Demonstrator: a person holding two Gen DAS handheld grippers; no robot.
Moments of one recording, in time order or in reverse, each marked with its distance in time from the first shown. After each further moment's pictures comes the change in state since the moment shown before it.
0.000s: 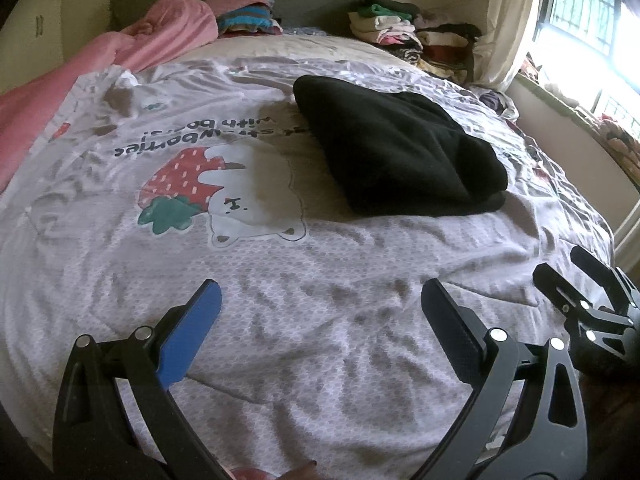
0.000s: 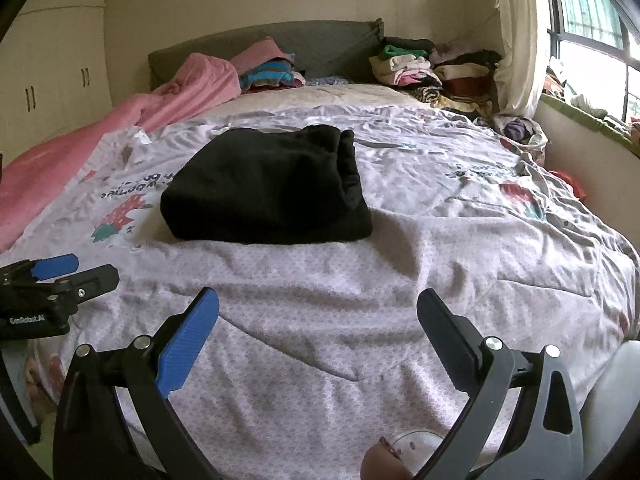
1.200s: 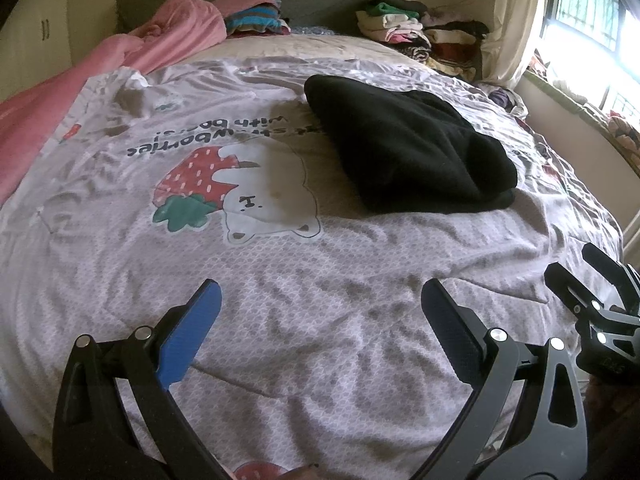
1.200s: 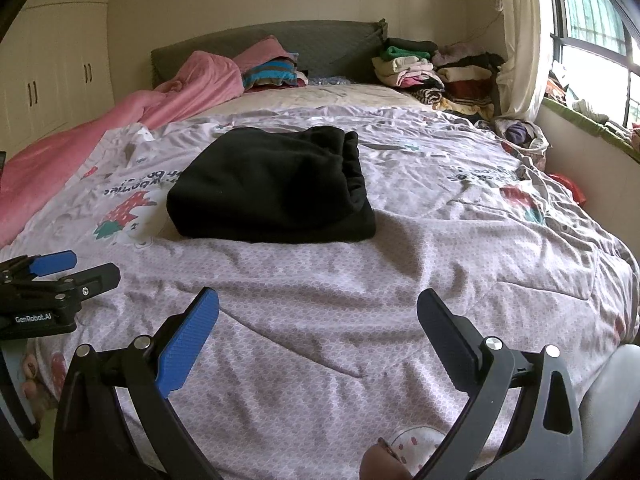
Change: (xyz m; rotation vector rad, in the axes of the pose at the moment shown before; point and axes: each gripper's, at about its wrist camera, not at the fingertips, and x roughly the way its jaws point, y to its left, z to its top) left arm -0.003 0.001 0.000 0.003 0.005 0.038; right arm -0.004 0.001 0.002 -0.010 0.005 0.003
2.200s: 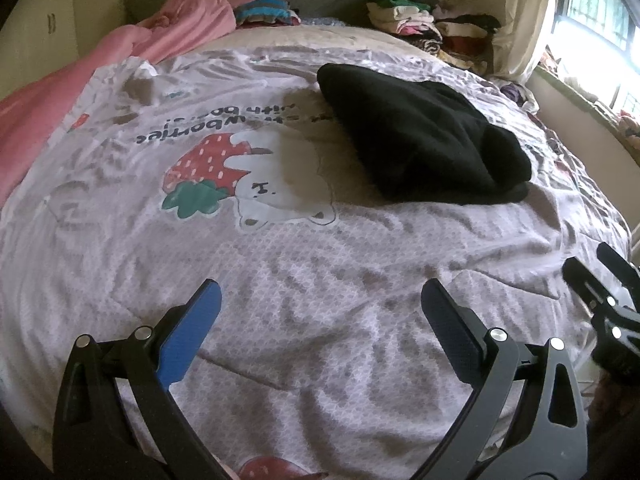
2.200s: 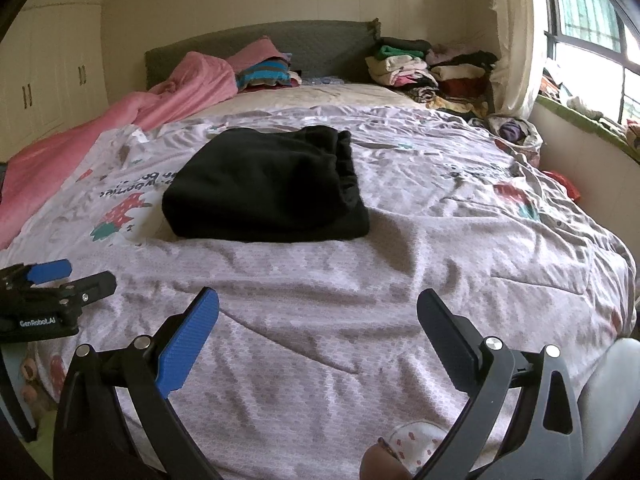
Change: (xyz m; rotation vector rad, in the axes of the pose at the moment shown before) left arm 0.004 0.007 -0.005 -0.017 0.039 0.033; right arm -0.003 -0.003 -0.001 0.021 0.001 -0.022
